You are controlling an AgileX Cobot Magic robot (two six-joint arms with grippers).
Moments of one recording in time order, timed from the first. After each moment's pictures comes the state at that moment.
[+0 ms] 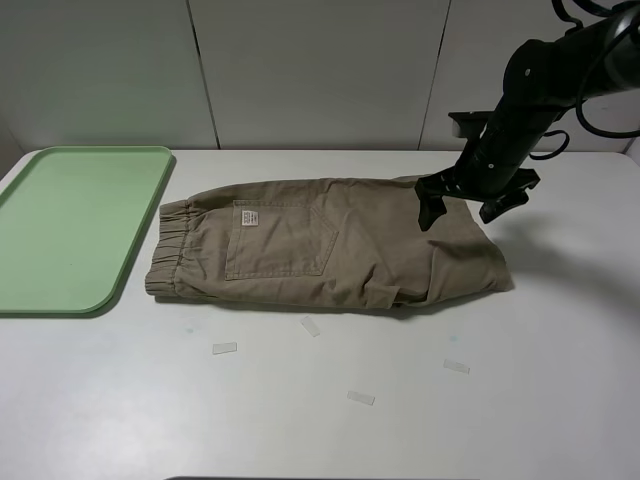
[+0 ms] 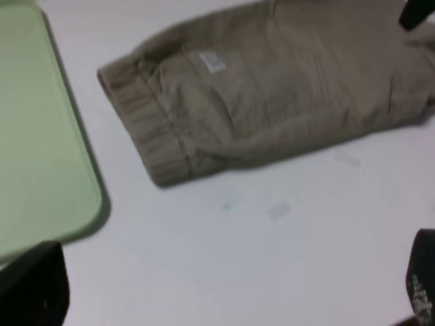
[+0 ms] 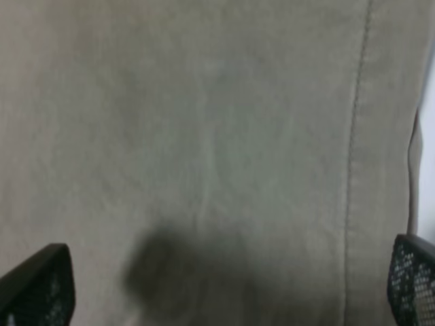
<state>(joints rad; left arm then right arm) -0.34 0.12 -0.50 -0.04 0.91 0.00 0.21 2.03 -1.32 0.08 0.71 -0.01</state>
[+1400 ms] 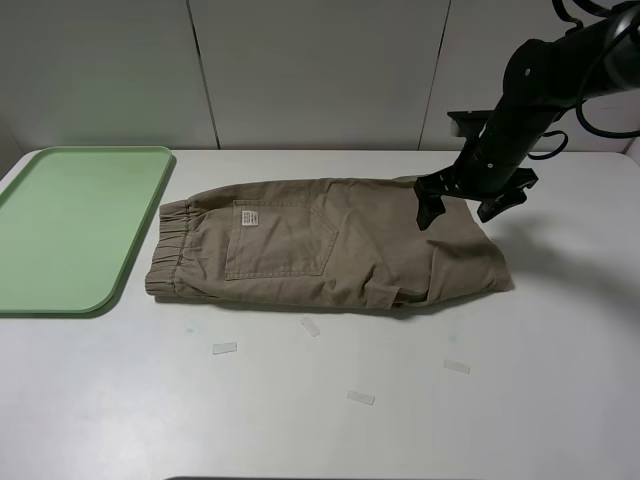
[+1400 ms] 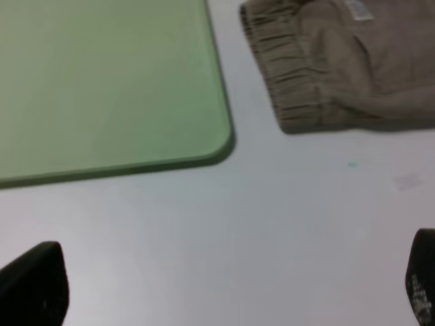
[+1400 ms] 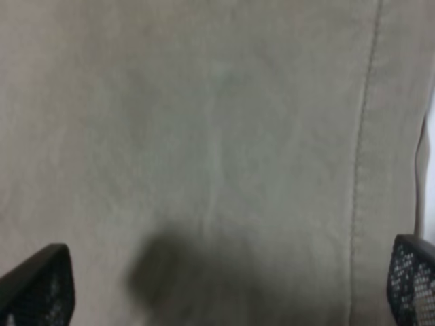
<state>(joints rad) -0.24 0.02 -0.49 0.17 1.07 -0.16 0.21 2.03 -1.32 0.09 0.69 -0.03</state>
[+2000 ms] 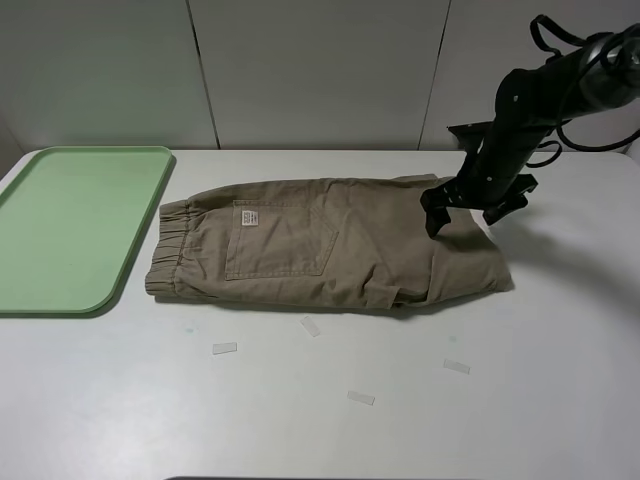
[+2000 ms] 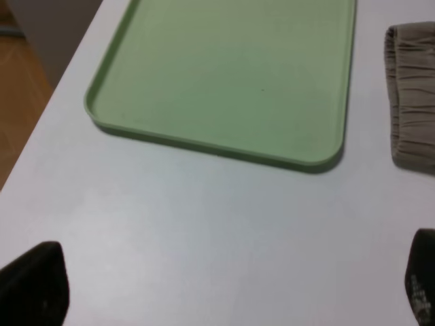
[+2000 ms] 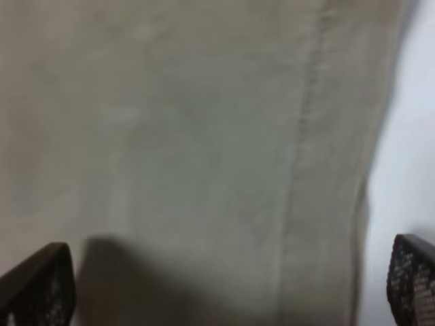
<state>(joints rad) 0.09 0.02 -0.49 0.18 1.07 -0.16 0.17 2.15 -1.38 -0.01 0.63 -0.01</state>
